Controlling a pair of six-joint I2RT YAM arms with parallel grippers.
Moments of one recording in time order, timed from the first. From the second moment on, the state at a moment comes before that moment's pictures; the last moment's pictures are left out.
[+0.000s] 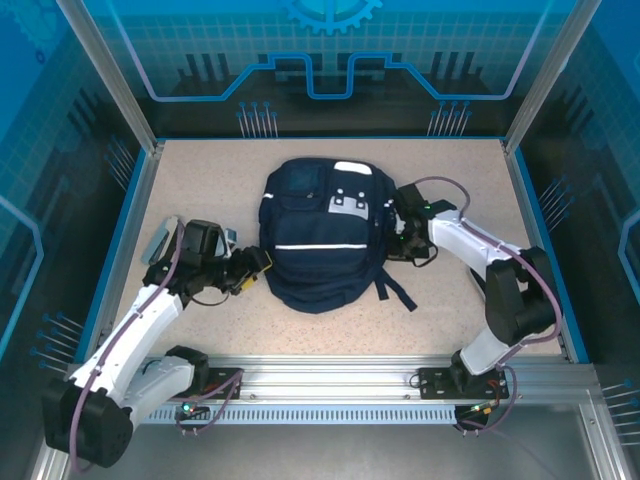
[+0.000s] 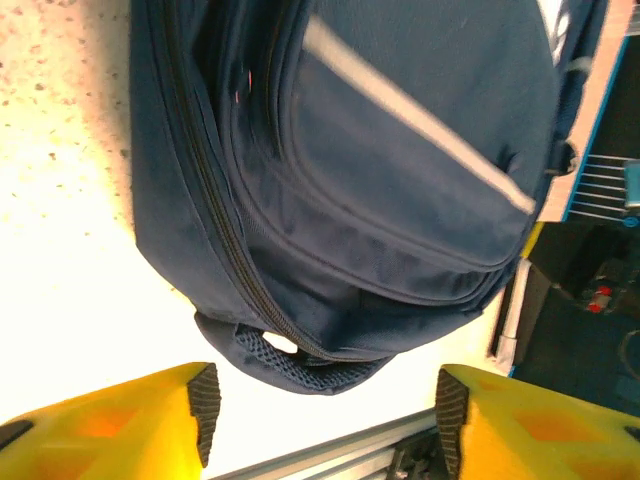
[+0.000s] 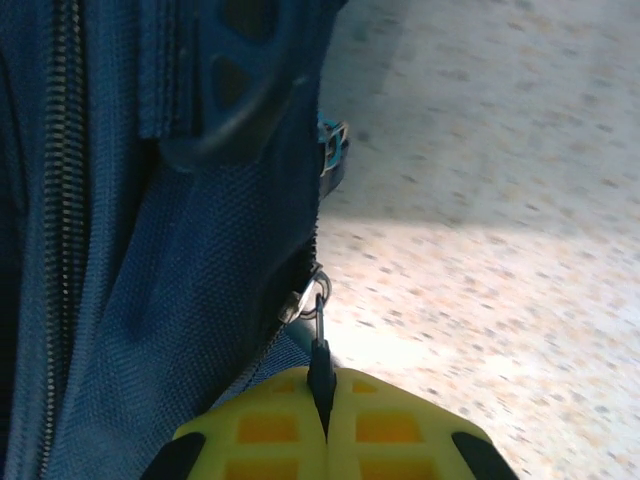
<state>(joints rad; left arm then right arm) -0.23 0.94 0.73 -0.68 0.47 -0.91 0.34 1.60 1.09 -0.83 -0.07 0.39</state>
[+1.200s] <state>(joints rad) -0.52 1.84 1.40 -0.63 0.18 -0.69 0.20 2.02 1.58 -0.89 -0.21 0.31</state>
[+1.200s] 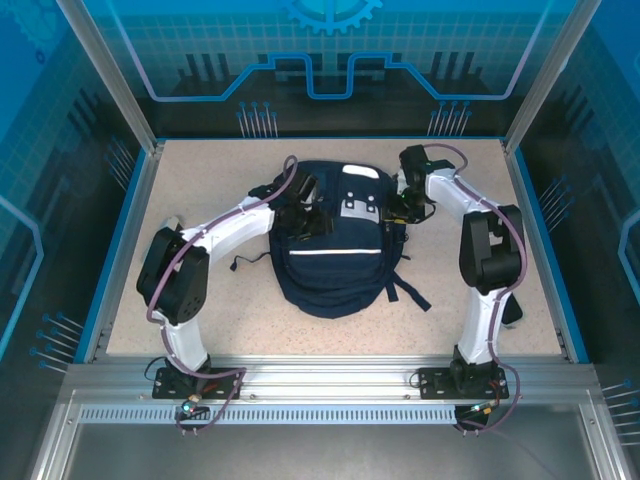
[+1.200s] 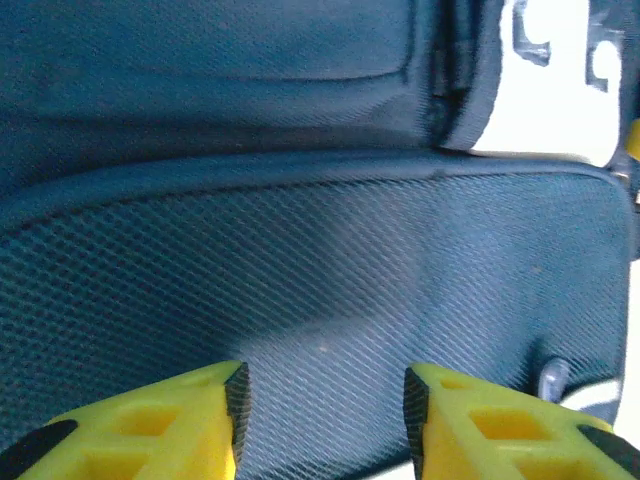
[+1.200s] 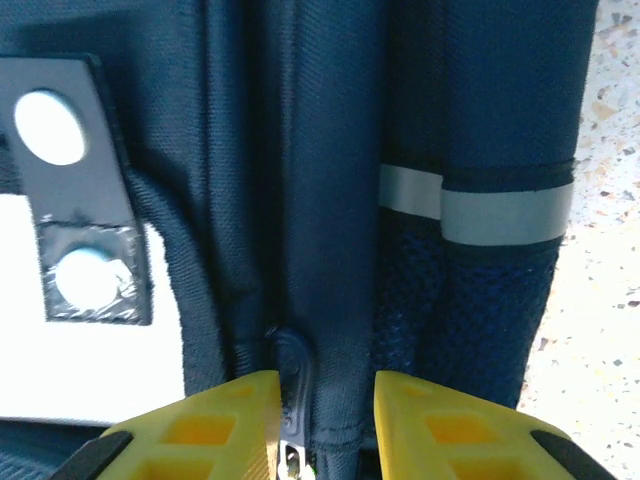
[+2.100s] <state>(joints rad) -0.52 1.88 1.39 -0.63 0.12 -0.70 0.26 2.04 1.59 -0.94 -0.09 0.28</state>
